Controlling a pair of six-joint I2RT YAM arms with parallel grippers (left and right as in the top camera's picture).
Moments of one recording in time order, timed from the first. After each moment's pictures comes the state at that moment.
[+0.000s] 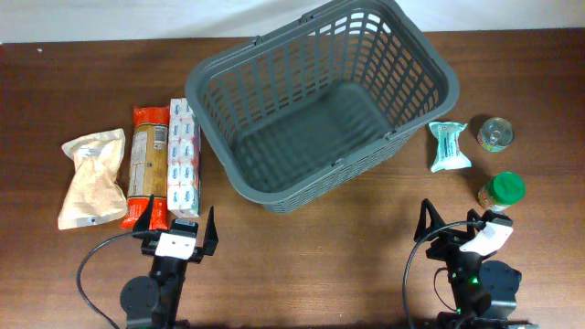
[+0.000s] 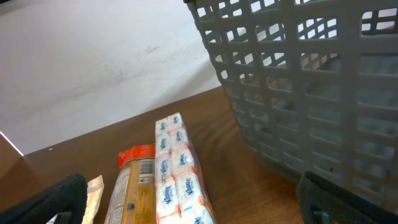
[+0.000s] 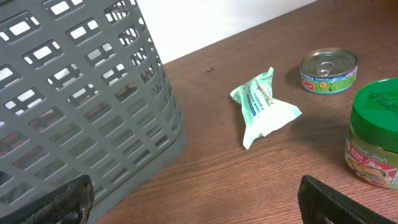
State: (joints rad) left arm 0.09 0.01 0.01 -0.06 0.20 0.31; right arm -0.12 0.01 0.11 -0.35 -0.10 0.36
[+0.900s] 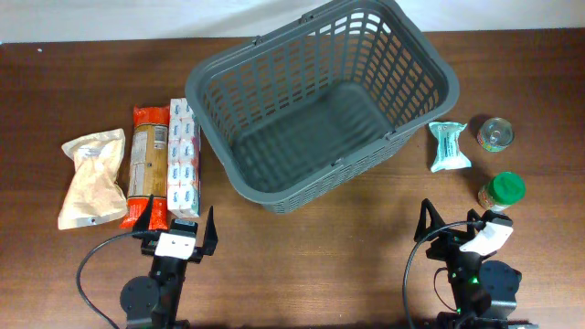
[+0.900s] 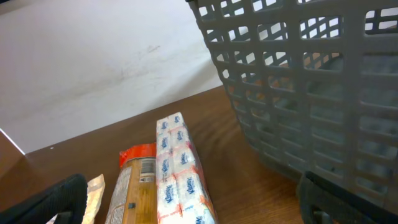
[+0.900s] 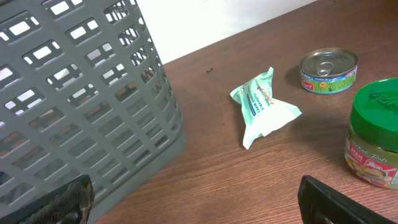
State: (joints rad) left arm 0.09 0.01 0.01 -0.06 0.20 0.31; right arm -0.12 0.01 0.11 -0.35 -0.10 0.36
